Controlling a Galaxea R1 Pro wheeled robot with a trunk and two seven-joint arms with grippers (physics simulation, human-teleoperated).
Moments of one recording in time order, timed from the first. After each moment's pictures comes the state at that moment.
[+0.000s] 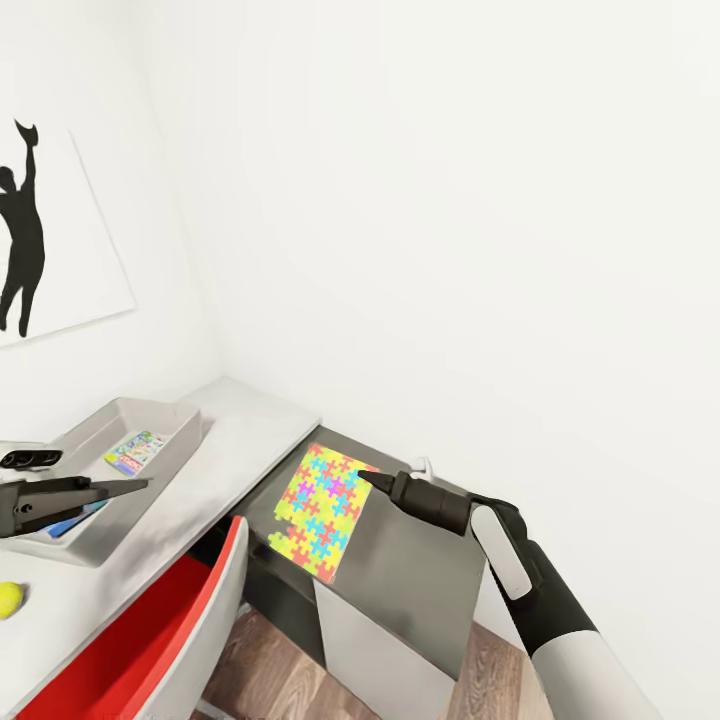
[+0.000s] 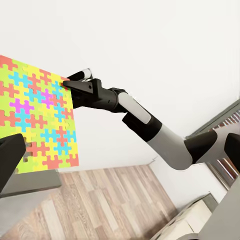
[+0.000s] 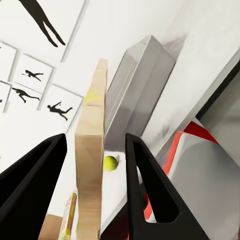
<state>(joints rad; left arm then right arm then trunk) -0.39 0.70 0.22 -1.45 0.60 1.03 -1.57 -0.58 0.03 0.11 -1.09 -0.74 0.77 0.60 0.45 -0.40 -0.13</state>
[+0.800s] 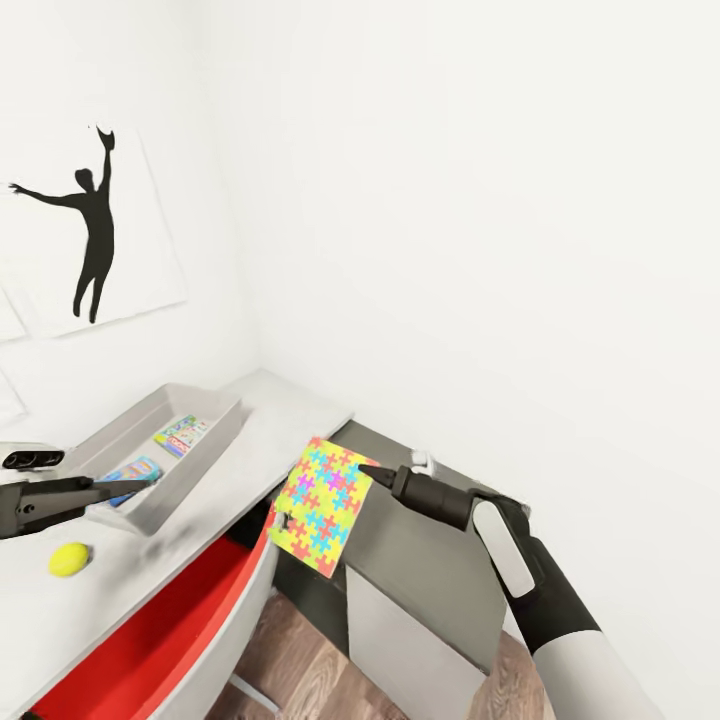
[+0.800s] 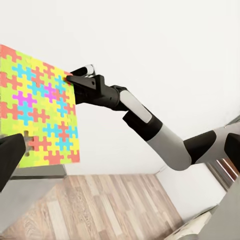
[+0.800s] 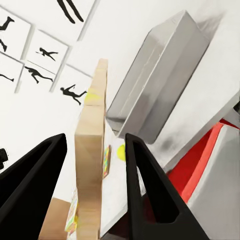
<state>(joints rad) -0.39 0.69 0.22 -1.45 0.60 1.03 -1.57 -0.58 0.03 0.11 -1.13 -0.74 0.77 0.60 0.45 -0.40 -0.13</state>
